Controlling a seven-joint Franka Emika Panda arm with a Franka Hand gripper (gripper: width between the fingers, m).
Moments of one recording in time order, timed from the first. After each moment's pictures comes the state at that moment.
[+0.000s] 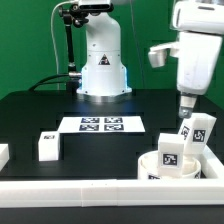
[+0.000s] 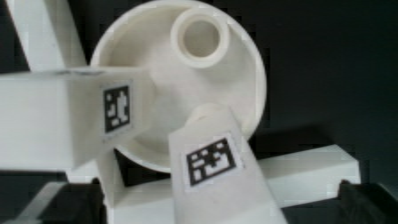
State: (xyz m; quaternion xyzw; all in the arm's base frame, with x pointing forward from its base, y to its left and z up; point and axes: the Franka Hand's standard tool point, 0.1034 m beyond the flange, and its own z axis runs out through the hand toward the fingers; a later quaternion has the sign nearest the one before) arm 0.598 0.104 0.110 0.76 0.64 -0.04 0.06
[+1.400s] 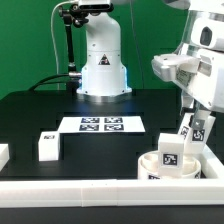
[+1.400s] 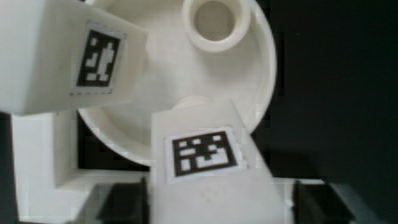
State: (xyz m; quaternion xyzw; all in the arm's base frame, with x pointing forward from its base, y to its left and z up) arm 0.597 0.110 0.089 0.70 0.71 -0.06 0.07
